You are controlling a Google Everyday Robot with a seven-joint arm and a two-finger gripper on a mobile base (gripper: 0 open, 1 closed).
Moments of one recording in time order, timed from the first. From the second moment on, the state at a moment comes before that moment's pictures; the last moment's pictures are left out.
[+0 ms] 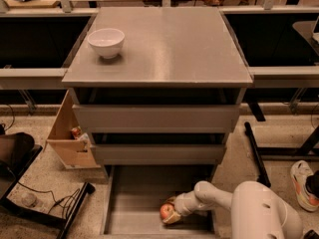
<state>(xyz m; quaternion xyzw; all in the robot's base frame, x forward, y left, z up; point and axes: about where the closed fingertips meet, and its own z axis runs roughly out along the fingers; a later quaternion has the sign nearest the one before) 0.532 -0.047 0.122 -0.60 0.71 0.28 0.24</state>
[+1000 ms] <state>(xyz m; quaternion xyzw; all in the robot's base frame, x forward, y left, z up) 0.523 -0.046 0.142 -0.60 0.71 0.27 0.24</state>
